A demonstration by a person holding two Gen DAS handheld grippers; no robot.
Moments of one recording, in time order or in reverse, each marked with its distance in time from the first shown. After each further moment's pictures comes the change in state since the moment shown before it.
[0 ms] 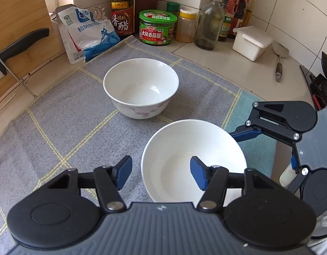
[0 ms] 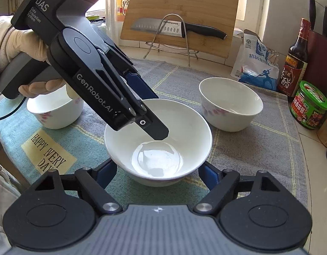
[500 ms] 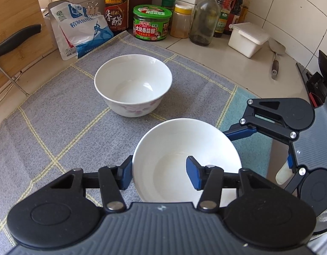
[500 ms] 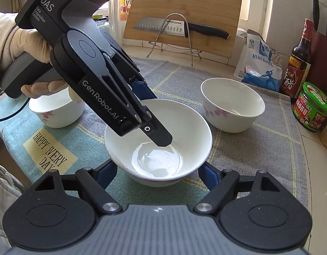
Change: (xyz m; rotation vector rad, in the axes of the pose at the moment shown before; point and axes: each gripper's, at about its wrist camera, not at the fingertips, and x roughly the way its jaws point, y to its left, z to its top) left arm 0.006 -0.002 0.004 0.005 0.024 -0.031; right arm 0.001 -0.002 0.003 -0.007 0.010 0.016
